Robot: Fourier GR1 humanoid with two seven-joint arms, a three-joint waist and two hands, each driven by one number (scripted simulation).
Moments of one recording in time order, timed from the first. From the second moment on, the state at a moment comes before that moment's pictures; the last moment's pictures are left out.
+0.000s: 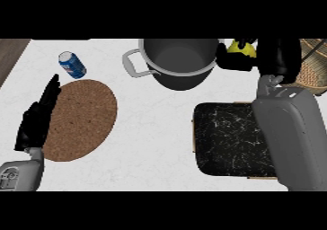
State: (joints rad) left arm -0.17 0.25 0.10 -1.45 -0.19 0.06 0.07; right arm -0.75 -0.16 0.02 -1.48 0.94 -0.04 0.68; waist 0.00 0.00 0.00
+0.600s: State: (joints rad) left arm -0.16 0.23 0.09 -1.47 -0.21 0.05 0.07; right arm -0.90 -0.36 -0.14 -1.30 0.86 0.07 0.54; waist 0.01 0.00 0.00
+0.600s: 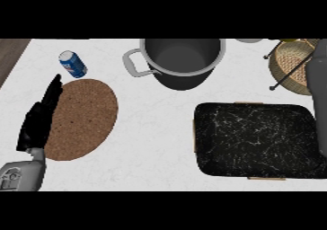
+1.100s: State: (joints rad) left arm -0.17 0.23 0.09 -1.47 -0.21 0.04 0.06; right arm -0.97 -0.52 -0.11 -1.00 1.02 -0.02 0.39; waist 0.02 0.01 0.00
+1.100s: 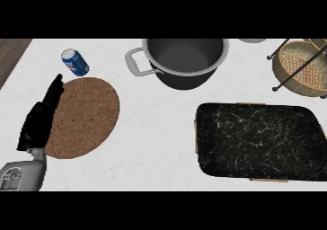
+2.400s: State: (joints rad) left arm -0.18 0.22 0.09 -1.47 -0.22 0.02 0.07; right arm -1.10 -0.73 -0.34 -0.30 0.94 -0.10 -0.01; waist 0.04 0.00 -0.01
